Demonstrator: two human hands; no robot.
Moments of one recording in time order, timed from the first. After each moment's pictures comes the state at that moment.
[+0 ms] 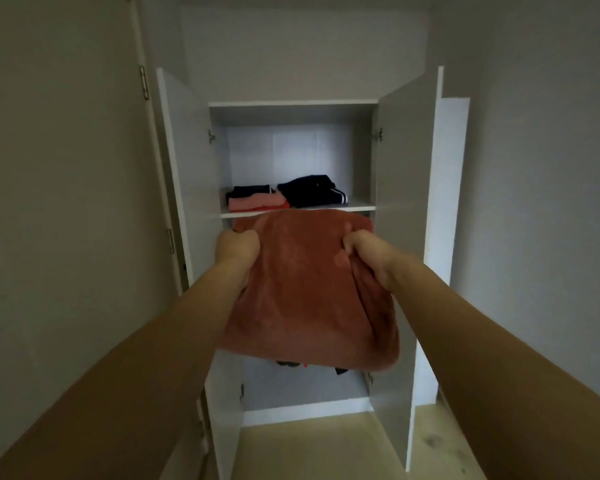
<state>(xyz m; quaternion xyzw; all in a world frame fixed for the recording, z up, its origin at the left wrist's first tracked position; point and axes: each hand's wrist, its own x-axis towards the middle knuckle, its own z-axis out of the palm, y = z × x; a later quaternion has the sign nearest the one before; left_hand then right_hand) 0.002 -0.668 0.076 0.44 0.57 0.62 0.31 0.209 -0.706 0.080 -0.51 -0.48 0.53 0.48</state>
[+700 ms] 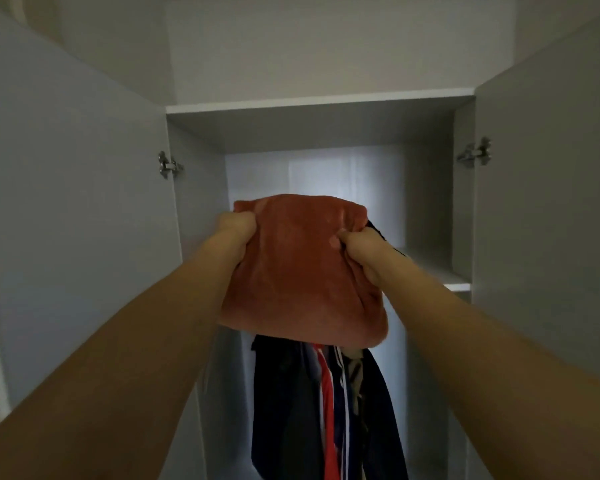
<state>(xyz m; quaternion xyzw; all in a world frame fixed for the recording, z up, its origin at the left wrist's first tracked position) -0.018 -0.054 0.190 0.45 0.57 0.64 0.26 0.189 -0.085 0.160 -0.46 -0.55 0.42 0.56</state>
